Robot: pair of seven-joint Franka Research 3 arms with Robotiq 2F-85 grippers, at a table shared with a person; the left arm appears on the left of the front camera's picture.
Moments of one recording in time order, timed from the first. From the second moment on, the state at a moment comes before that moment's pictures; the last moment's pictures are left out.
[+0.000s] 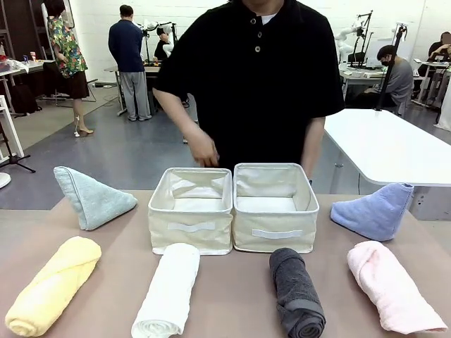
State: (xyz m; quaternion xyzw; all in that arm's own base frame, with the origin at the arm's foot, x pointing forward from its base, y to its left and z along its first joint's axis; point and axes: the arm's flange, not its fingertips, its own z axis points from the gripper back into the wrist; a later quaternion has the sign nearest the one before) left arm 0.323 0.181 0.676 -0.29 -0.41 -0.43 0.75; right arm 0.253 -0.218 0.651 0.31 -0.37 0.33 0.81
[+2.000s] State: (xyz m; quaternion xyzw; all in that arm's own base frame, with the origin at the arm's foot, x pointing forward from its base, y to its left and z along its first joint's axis) left arm 0.422 0.085 0.603 -0.11 -0.20 -0.45 0.86; right arm 0.253 -0.217 0.650 0.31 -0.36 0.33 0.82
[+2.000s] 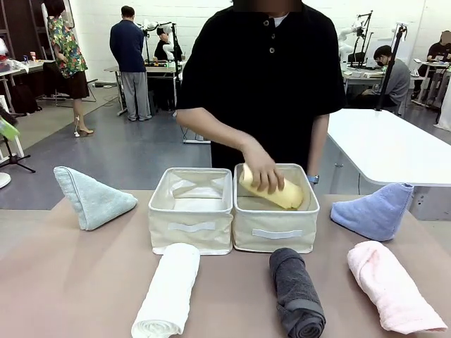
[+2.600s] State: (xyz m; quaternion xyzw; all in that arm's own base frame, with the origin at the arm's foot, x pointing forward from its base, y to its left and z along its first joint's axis) left arm 0.494 0.052 0.510 0.02 -0.13 -0.39 0.91; right arm 0.253 -0.216 0.650 0.31 -0.36 0.33 0.82
